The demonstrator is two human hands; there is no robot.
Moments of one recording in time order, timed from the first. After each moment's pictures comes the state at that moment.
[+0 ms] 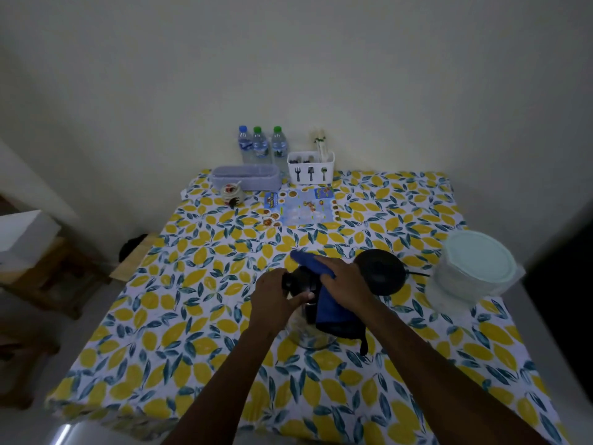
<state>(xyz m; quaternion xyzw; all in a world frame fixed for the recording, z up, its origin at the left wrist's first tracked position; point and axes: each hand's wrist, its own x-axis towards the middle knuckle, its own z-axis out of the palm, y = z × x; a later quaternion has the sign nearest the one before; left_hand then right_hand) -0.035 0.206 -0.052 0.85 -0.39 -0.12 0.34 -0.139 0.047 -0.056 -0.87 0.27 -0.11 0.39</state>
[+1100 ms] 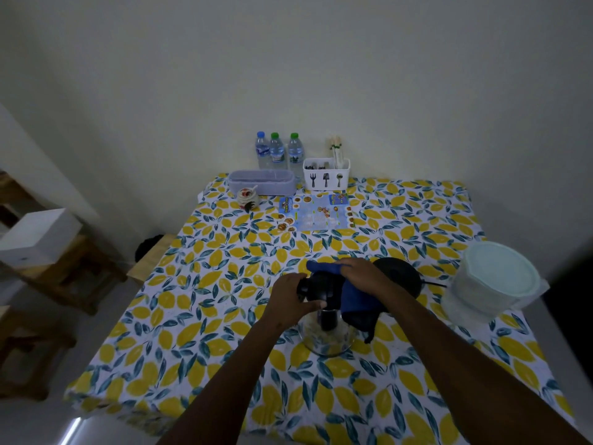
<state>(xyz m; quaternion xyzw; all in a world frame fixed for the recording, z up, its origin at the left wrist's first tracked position) -0.020 0.206 -0.039 0.81 -0.44 -0.21 0.33 -0.113 0.014 -0.044 -0.86 0.31 0.04 0.41</state>
